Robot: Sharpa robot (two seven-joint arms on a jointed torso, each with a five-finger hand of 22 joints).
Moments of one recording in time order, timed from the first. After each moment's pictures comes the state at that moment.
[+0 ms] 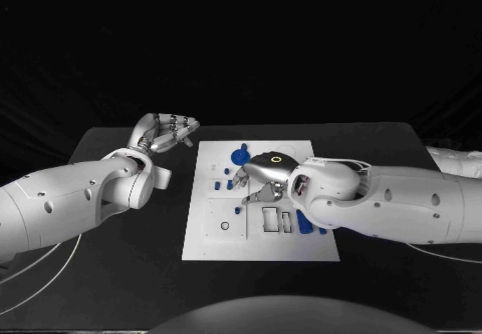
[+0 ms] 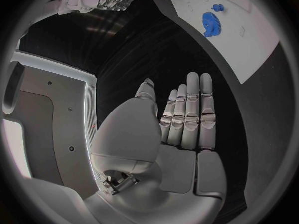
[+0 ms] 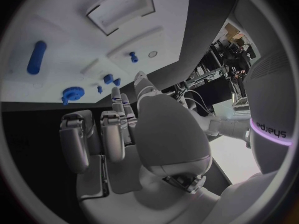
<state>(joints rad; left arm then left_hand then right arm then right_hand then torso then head) 1.26 -0.75 -0.23 1.35 -0.26 -0.57 0.49 1.36 -0.01 -0.12 0.29 0.26 0.97 0.17 0.07 0.08 1.13 0.11 0.07 0.07 1.15 0.06 0.47 0.55 0.17 1.02 0.17 0.24 0.91 1.27 -0.77 -0.22 1.73 -1.63 -0.28 -0.23 1.47 -0.05 0.07 0.21 0.05 0.89 0.14 0.12 0.09 1.01 0.10 0.12 0.08 1.47 0.01 1.57 1.31 0.01 1.47 0.12 1.57 1.31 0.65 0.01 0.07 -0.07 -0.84</state>
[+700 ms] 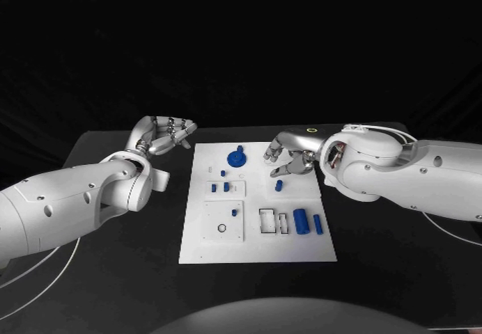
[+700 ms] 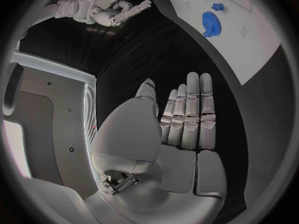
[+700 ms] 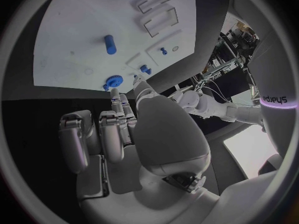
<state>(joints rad) 1.26 -0.73 -0.23 1.32 -0.26 -0.57 0.49 1.37 0.00 -0.12 0.29 0.26 0.97 0.17 0.07 0.08 1.13 0.11 0.07 0.07 1.15 0.06 0.46 0.55 0.17 1.03 0.17 0.24 0.91 1.38 -0.93 -0.22 1.75 -1.51 -0.17 -0.28 1.47 -0.02 0.07 0.22 0.05 0.88 0.15 0.08 0.08 0.97 0.10 0.08 0.06 1.47 0.03 1.57 1.31 0.01 1.47 0.14 1.57 1.31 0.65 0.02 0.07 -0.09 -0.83</state>
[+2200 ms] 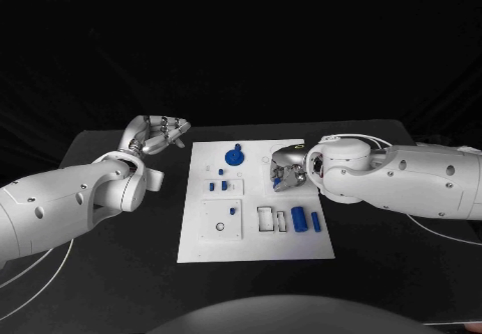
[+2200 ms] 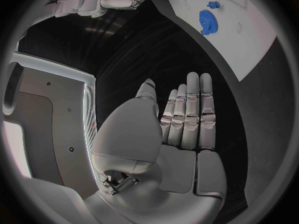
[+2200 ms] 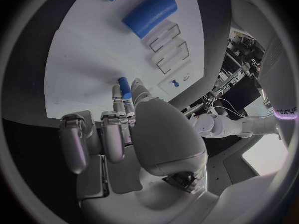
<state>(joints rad) 1.26 -0.74 -0.23 1.32 -0.26 -0.57 0.49 1.37 0.00 -0.12 0.29 0.26 0.97 0.17 0.07 0.08 1.13 0.11 0.07 0.07 1.15 0.06 0.46 0.55 0.17 1.03 0.17 0.24 0.91 1.32 -0.84 -0.22 1.65 -1.52 0.04 -0.39 1.48 0.02 0.07 0.19 0.05 0.97 0.13 0.10 0.08 1.06 0.08 0.10 0.06 1.47 0.01 1.57 1.31 0.01 1.47 0.13 1.57 1.31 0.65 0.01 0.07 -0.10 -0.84</state>
